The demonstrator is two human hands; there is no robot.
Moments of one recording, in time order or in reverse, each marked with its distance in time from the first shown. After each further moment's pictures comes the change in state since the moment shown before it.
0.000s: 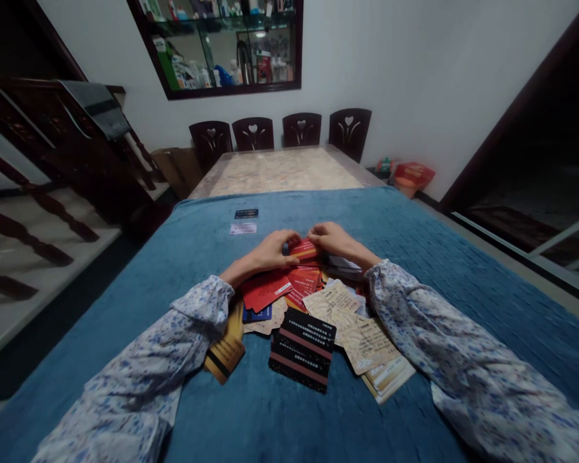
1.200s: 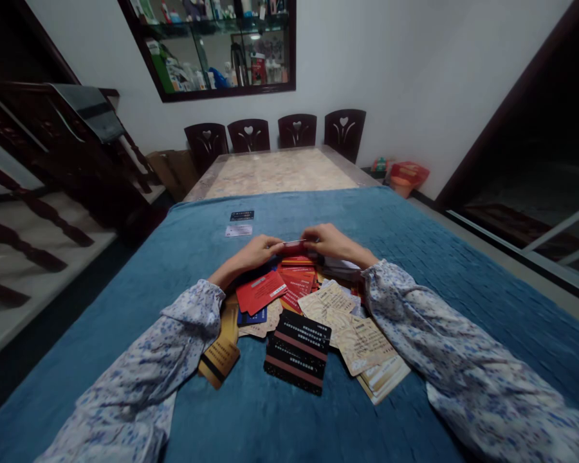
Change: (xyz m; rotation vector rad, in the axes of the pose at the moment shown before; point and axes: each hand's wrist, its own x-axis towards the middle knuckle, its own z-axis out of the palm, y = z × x) left_hand -0.003 -0.026 -0.005 -0.163 -0.028 -0.157; right_hand -0.004 0.001 -0.006 -0.120 -0.042 -0.217
